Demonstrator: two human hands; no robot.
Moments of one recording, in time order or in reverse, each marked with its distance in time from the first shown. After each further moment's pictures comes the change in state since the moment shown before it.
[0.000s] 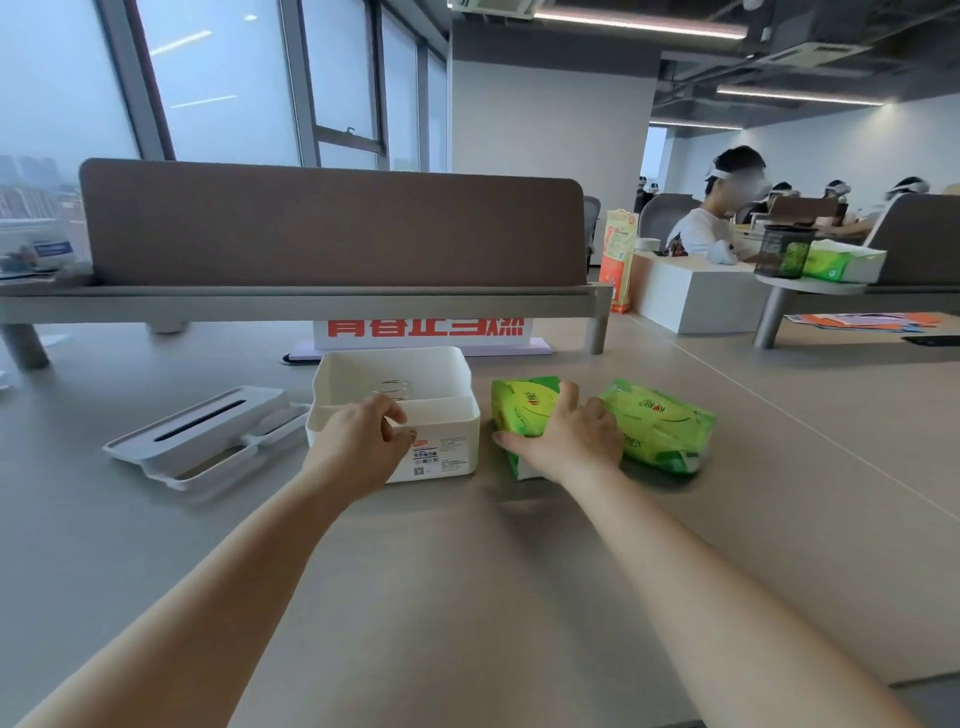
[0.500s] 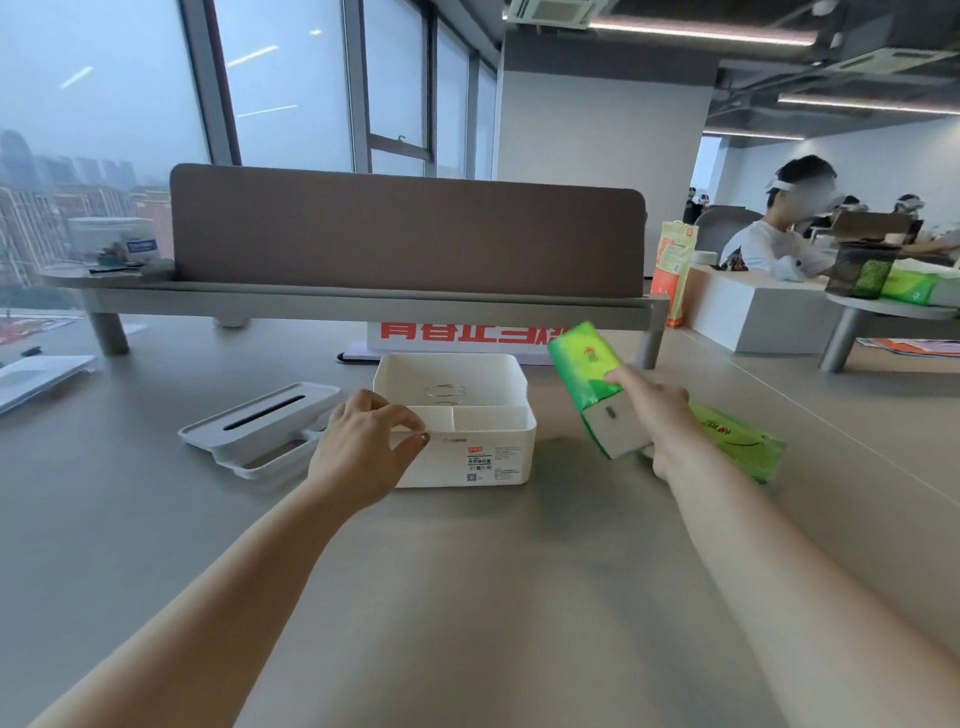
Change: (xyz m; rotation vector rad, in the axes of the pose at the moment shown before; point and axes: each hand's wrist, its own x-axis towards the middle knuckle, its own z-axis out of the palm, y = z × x) left_hand -0.009 -0.037 -0.031 0.153 0.005 0.012; right_hand 0.036 0.000 -0.025 1.128 -0.076 0.276
